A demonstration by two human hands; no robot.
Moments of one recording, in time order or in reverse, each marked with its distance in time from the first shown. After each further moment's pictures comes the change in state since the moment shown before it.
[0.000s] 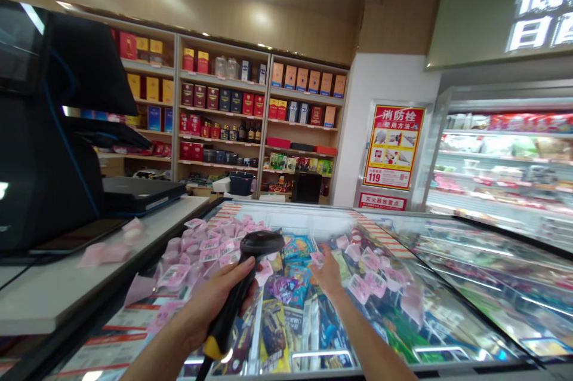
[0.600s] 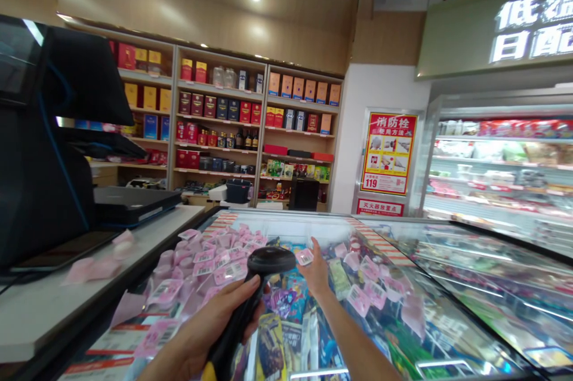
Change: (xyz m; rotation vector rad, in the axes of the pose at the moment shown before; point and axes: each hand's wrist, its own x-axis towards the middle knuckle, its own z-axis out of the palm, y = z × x) left_hand 0.004 -0.003 0.008 -0.018 -0.131 -0.049; right_hand 0.018 -0.027 0.016 0.181 0.045 -0.041
